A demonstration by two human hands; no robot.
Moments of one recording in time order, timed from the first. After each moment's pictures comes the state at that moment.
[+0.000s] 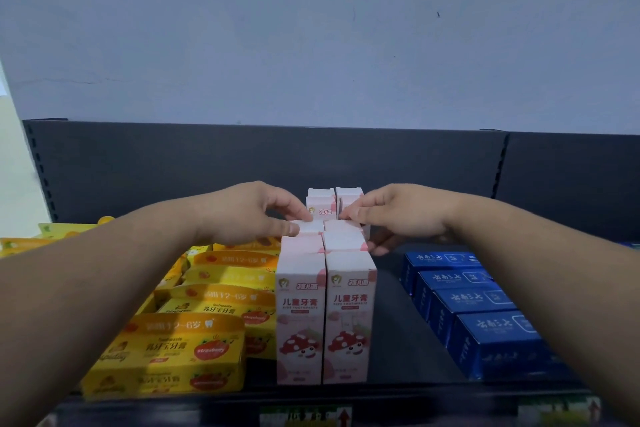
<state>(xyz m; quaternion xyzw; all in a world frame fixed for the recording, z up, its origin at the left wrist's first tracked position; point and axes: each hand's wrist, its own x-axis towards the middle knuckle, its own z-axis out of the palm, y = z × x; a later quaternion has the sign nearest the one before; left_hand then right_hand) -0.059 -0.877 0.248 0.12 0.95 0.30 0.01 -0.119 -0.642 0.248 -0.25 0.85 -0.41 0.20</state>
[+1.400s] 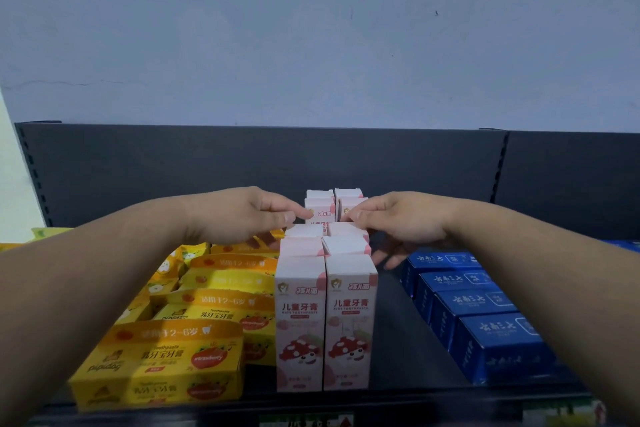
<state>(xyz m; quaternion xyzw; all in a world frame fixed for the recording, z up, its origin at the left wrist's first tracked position) -0.064 -0.884 0.251 0.13 0.95 0.27 0.06 -0.126 -0.640 0.242 -0.24 0.87 -0.37 0.22</state>
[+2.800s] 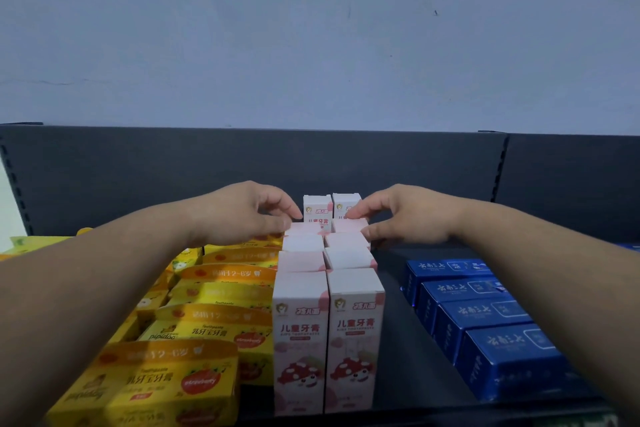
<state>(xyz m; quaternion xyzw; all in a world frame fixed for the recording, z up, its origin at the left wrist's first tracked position) -0.083 -0.887 0.246 0.11 0.94 0.32 -0.01 -0.149 -0.637 0.244 -0.28 0.89 -0.33 0.10</state>
